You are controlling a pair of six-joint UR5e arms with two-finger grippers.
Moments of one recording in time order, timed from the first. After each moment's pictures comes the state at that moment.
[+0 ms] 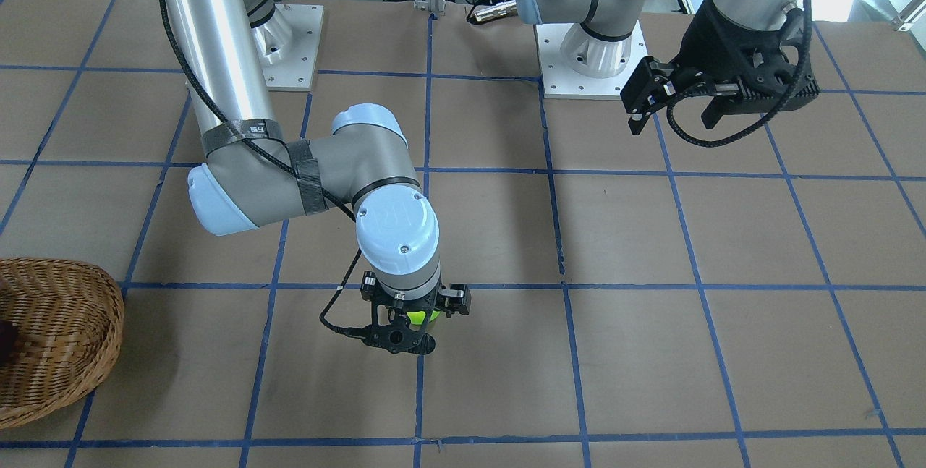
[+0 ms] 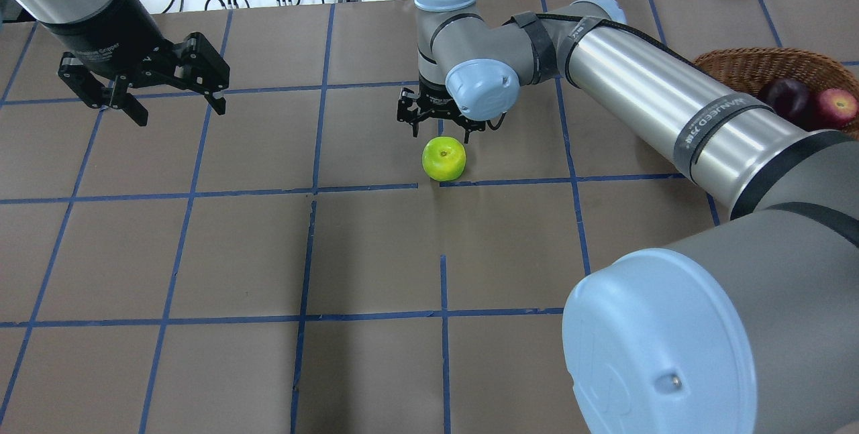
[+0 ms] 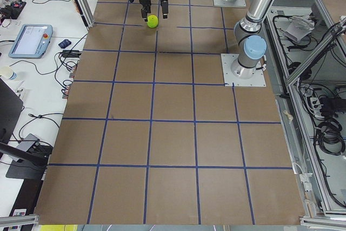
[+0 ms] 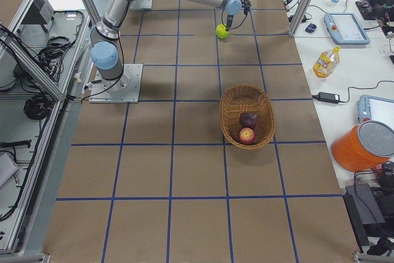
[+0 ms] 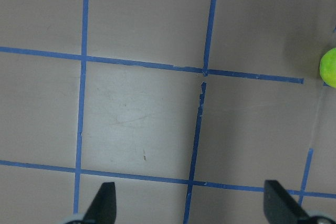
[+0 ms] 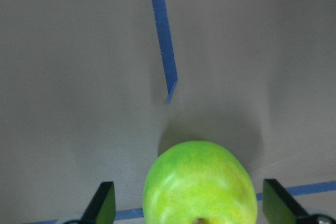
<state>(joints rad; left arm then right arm) -1.48 -1.55 -1.53 -1.65 1.58 -0.03 1.90 -0.92 1.36 -1.96 -1.50 0.49</state>
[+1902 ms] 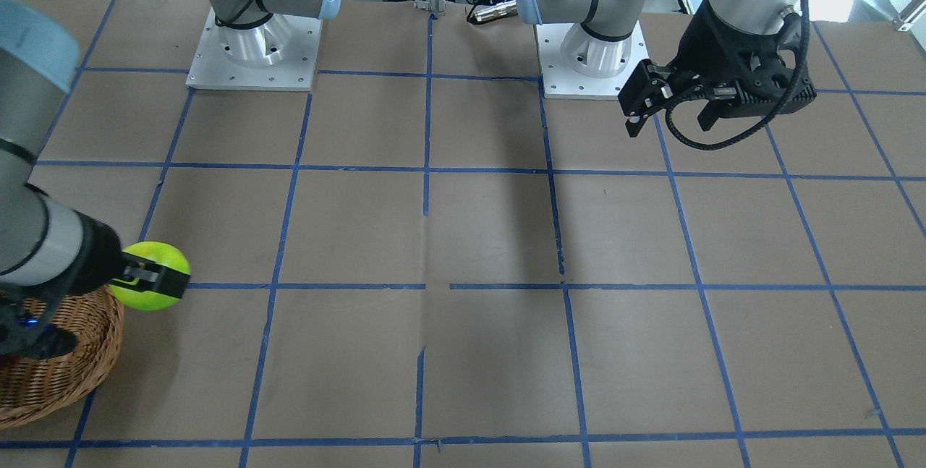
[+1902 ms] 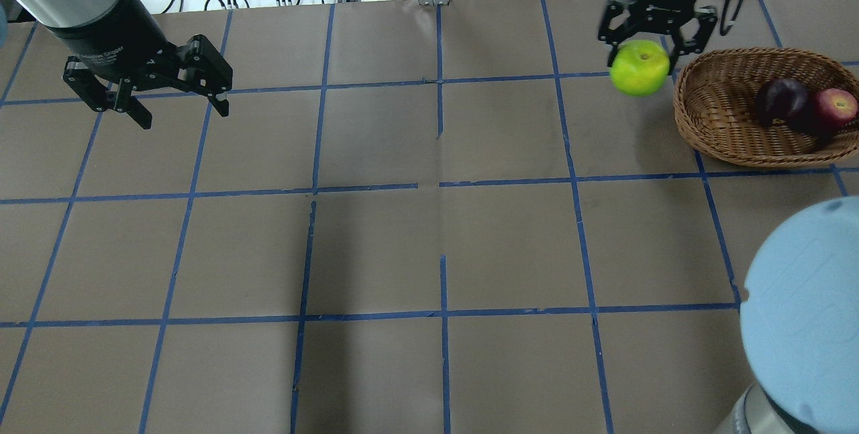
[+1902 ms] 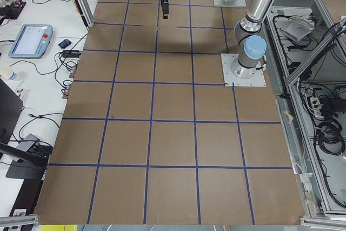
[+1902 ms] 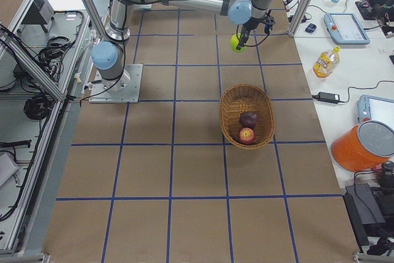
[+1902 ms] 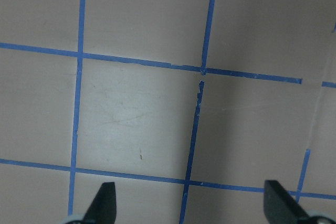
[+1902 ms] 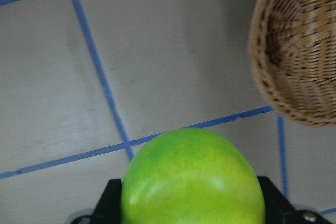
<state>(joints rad) -1.48 -1.55 -1.54 -1.64 1.57 -0.04 1.40 -1.12 1.24 -1.49 -1.61 0.05</state>
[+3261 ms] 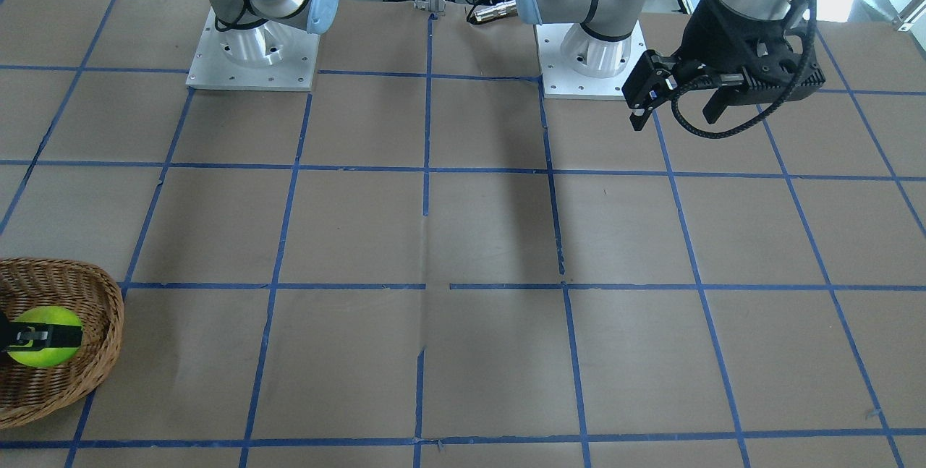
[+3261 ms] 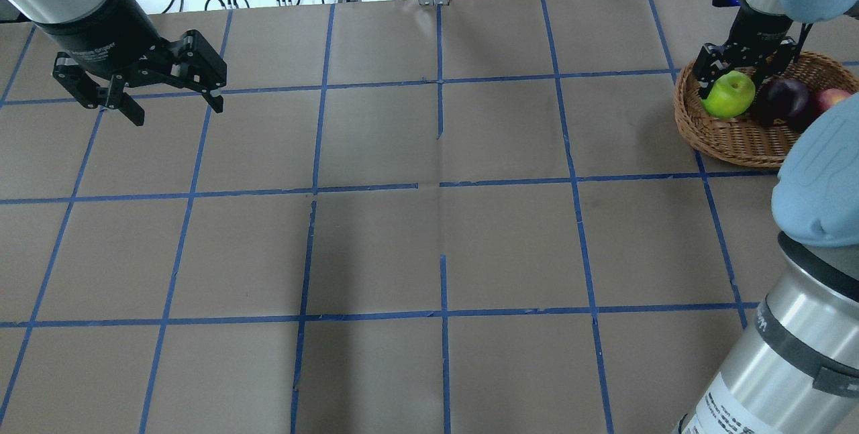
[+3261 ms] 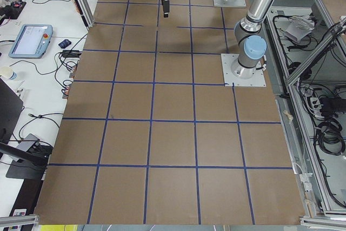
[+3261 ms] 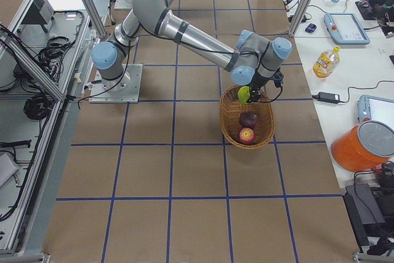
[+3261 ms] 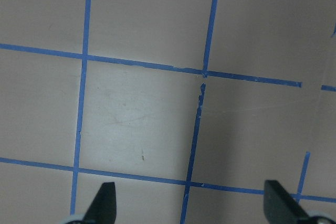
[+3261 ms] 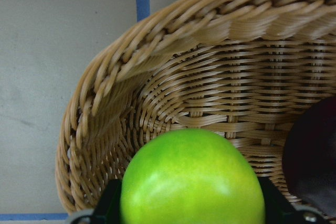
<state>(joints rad) -1.48 -1.53 -1.53 -1.64 1.58 -0.05 1.21 -0.91 1.24 -1.70 -1.69 -0.36</state>
